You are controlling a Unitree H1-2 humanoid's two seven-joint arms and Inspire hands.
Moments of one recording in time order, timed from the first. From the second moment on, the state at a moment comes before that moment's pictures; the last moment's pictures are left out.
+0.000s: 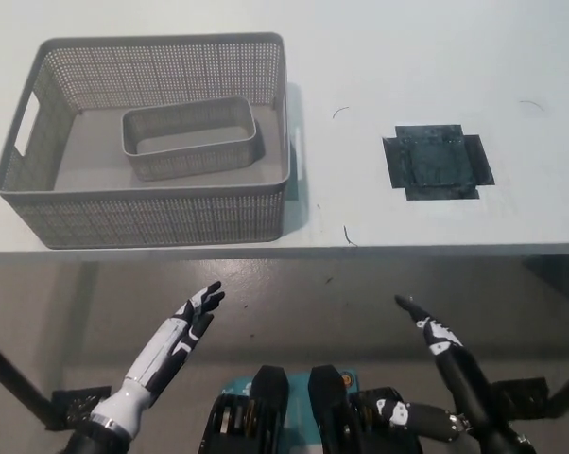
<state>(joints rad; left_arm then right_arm) -0.18 0.20 -0.11 0.32 0.11 -0.32 -0.19 0.00 -0.17 0.25 0.02 -0.43 -0.24 -0.06</state>
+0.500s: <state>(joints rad) -0.21 0.19 -0.11 0.32 0.10 -0.34 -0.19 -0.10 -0.15 0.15 0.23 -0.22 -0.39 -0.09</state>
